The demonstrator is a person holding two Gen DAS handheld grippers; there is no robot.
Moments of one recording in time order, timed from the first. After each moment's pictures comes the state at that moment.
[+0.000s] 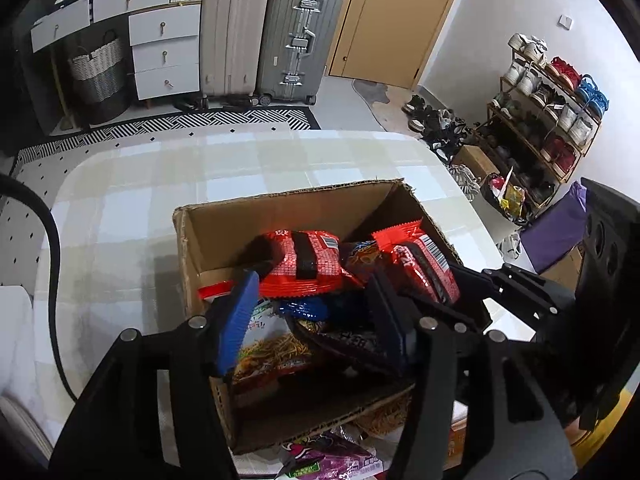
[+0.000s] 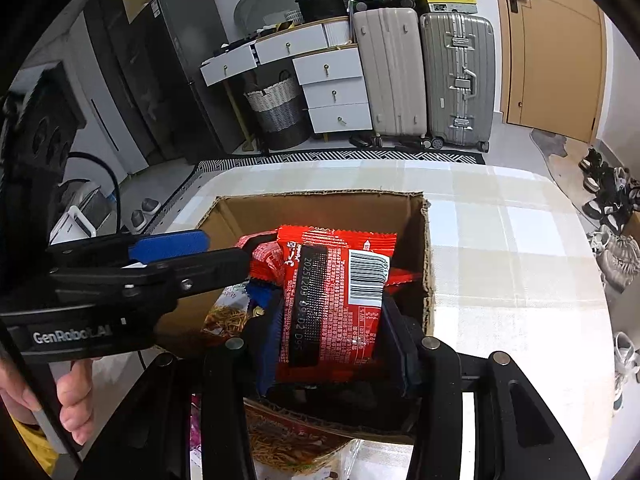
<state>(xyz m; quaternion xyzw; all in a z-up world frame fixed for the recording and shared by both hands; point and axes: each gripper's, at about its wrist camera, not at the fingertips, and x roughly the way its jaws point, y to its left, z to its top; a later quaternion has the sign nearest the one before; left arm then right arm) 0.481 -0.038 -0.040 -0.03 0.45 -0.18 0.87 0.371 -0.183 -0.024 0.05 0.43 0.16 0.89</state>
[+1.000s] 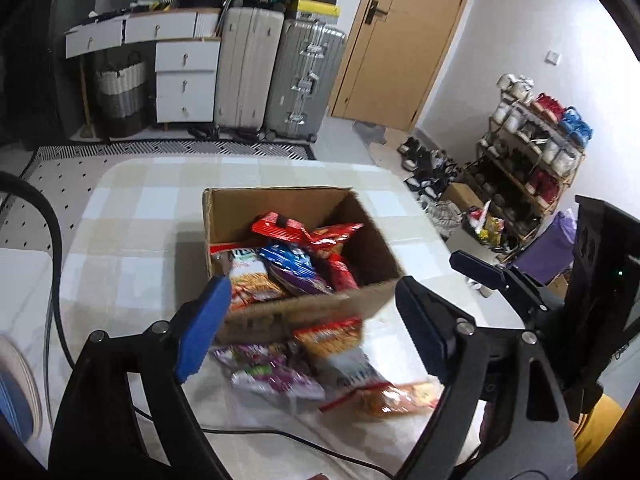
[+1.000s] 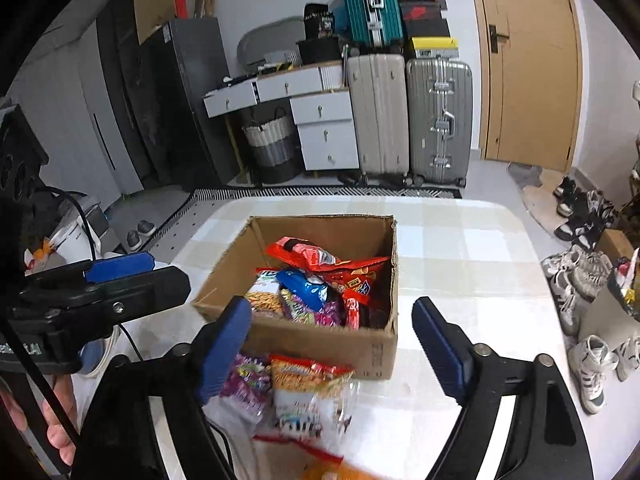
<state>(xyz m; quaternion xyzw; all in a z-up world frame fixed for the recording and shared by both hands) 0.317 -0.005 0.056 -0.07 0.38 -0.17 0.91 0.259 -0.194 0.045 0.03 0.36 0.13 0.92</state>
